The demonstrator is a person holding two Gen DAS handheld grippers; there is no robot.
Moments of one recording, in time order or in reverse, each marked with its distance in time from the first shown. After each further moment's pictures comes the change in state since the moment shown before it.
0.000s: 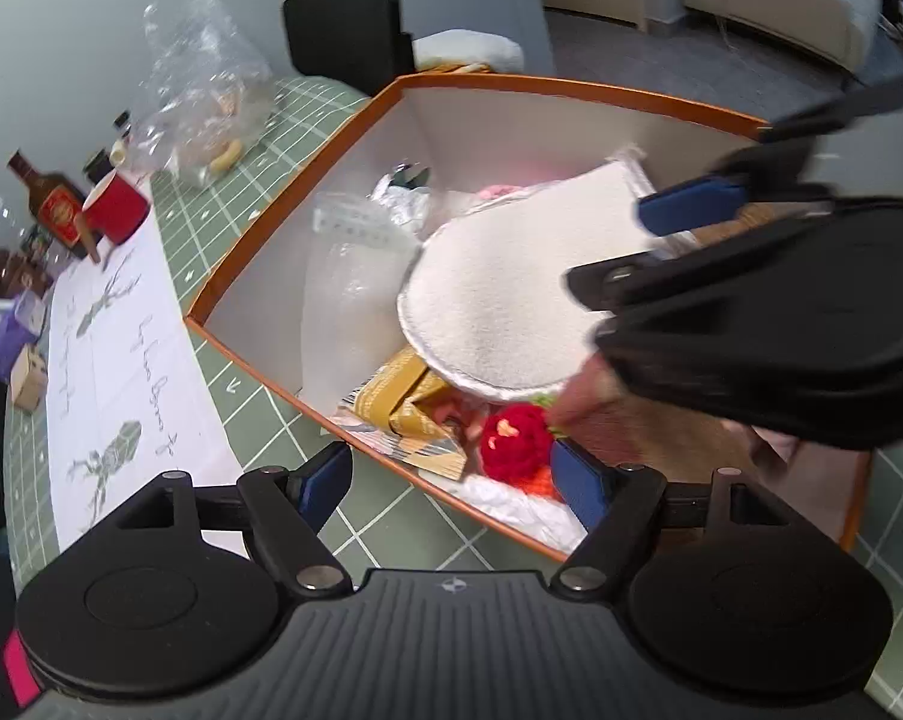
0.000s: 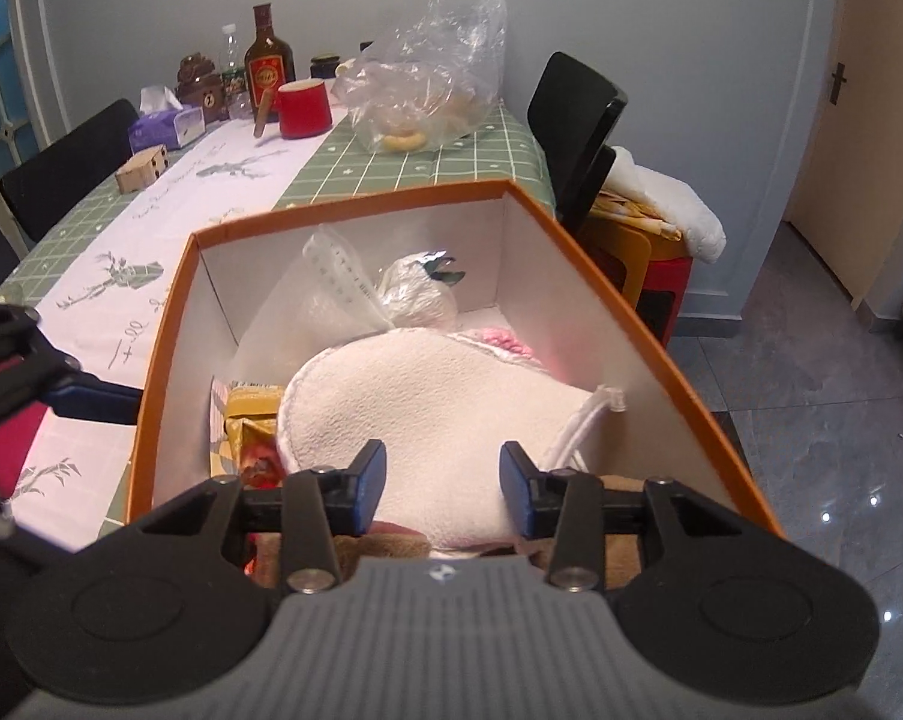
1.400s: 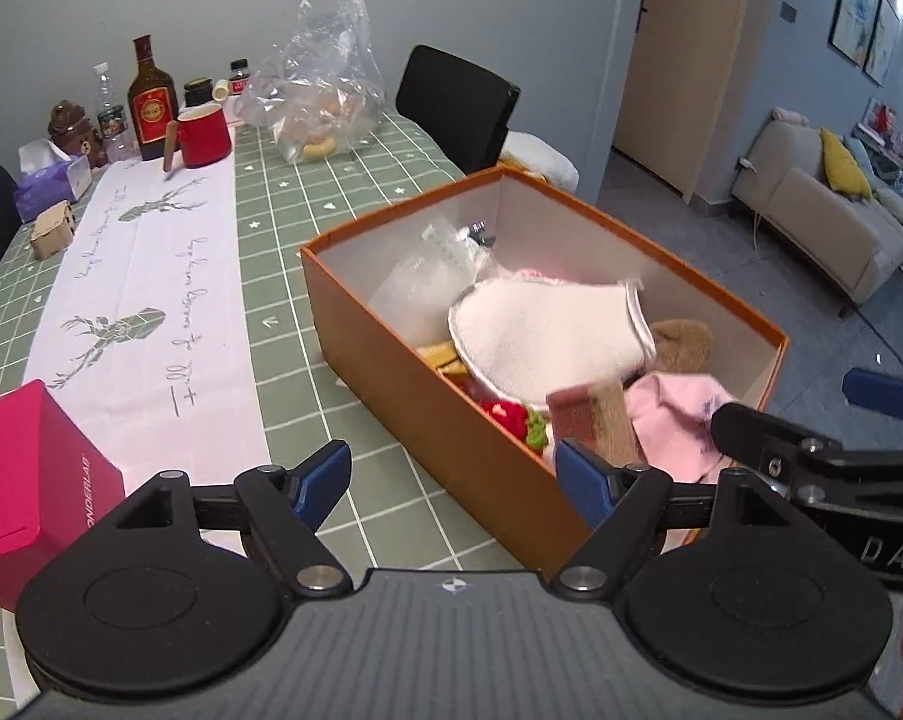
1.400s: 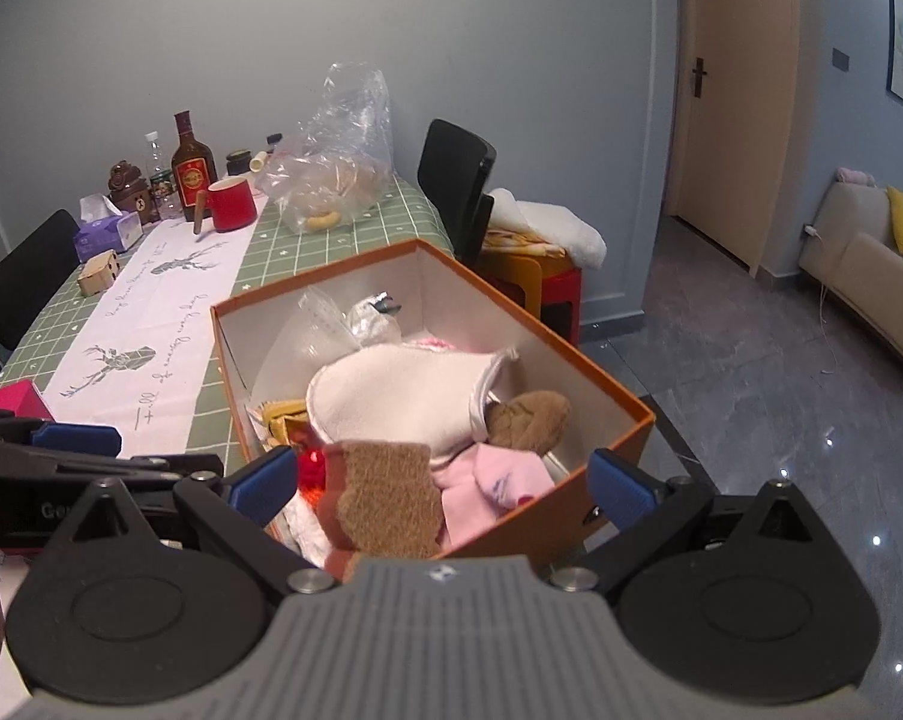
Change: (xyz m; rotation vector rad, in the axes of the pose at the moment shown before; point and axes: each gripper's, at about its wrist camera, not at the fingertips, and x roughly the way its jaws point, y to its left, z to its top) left arm -0.084 0.038 -0.061 -0.381 -0.176 -0.130; right arm -0.128 0.034 -0.049 0.195 -0.122 -0.176
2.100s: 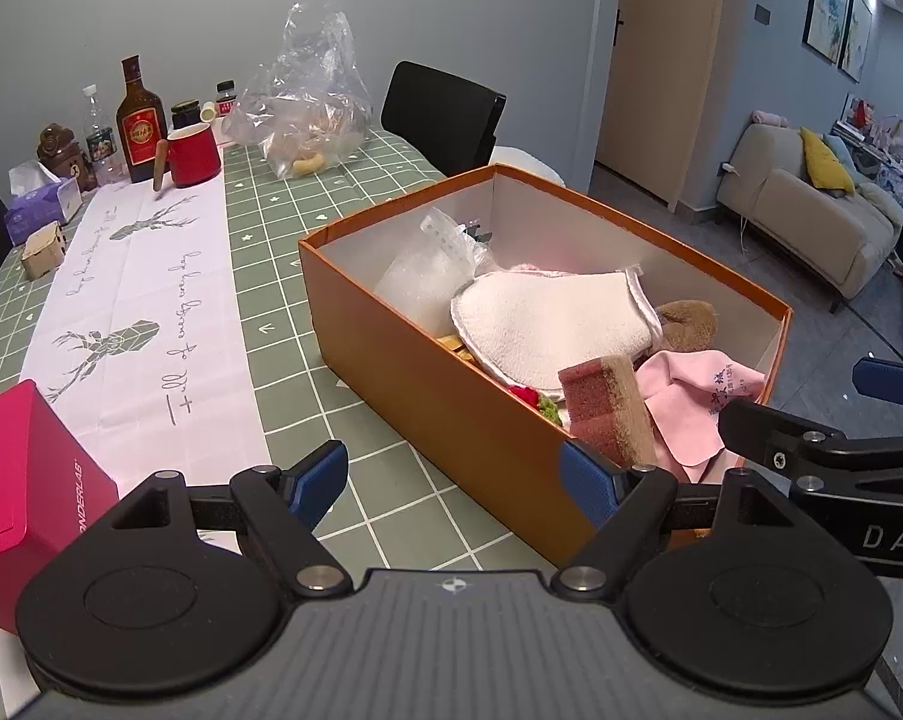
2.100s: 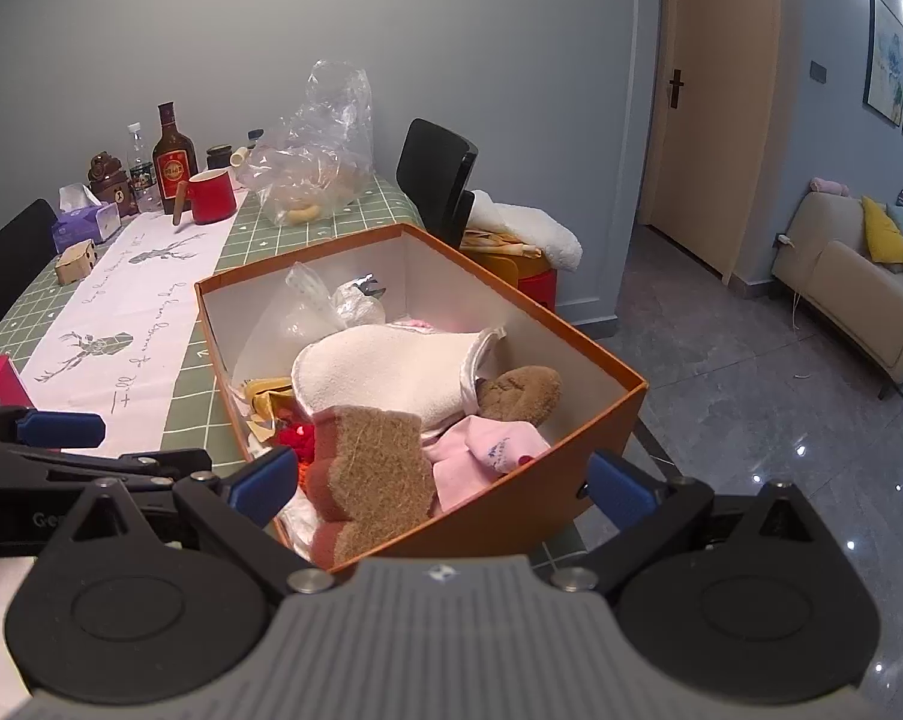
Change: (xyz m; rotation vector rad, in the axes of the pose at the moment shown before) left arm 0.004 0.008 -0.021 0.036 -0.061 -0.015; right arm 0.001 0.011 -0.022 -0.015 -0.025 -0.061
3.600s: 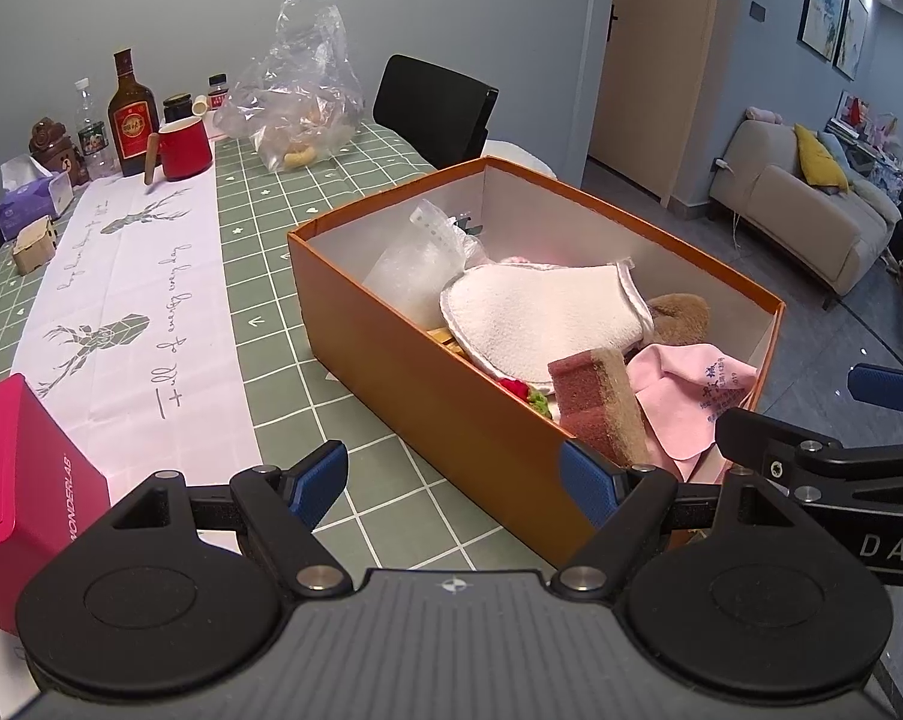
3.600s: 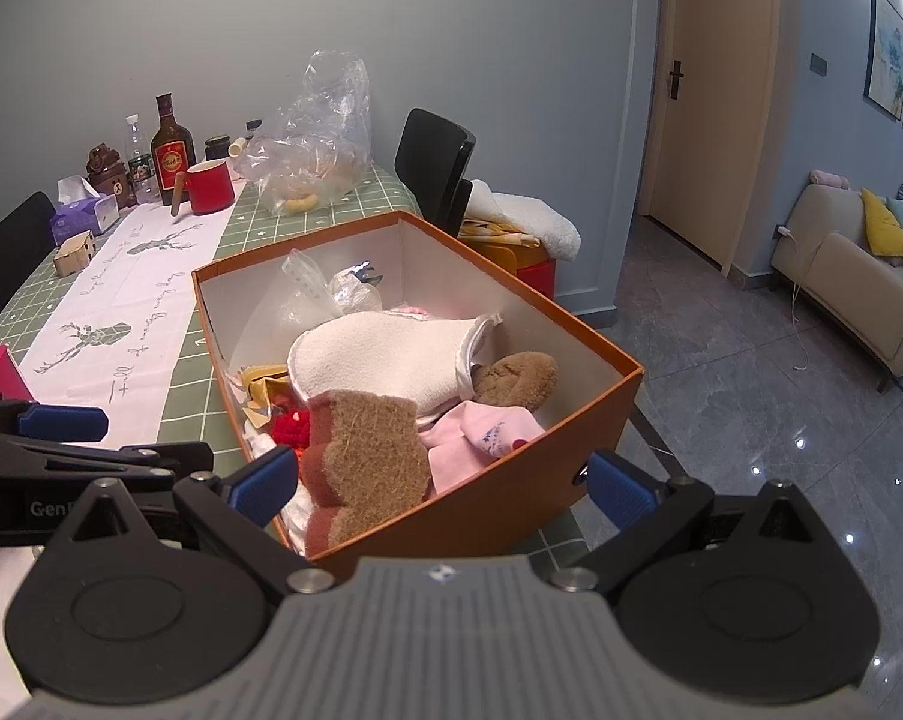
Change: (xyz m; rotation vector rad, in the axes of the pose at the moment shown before) left arm 0.003 -0.004 -0.001 -0.001 0.011 -0.017; right arm 0.003 -0.004 -0.003 -0.002 0.018 0.001
